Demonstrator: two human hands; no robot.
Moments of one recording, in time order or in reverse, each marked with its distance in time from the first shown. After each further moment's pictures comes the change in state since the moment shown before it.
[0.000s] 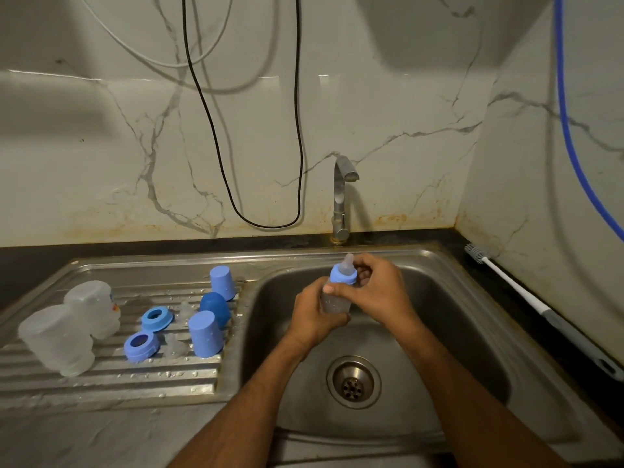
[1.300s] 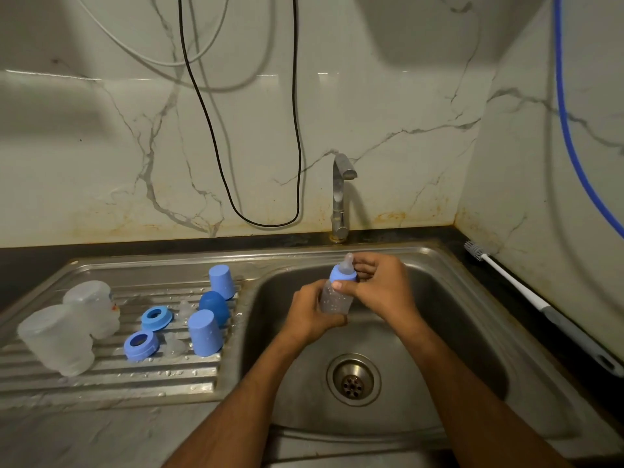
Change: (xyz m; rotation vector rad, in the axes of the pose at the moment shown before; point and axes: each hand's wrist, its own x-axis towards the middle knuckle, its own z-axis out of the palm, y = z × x) left_hand 0.001 -0.001 -0.008 0.091 -0.081 -0.008; right_hand -0.001 -0.006 -0.006 0.080 0.005 0.094
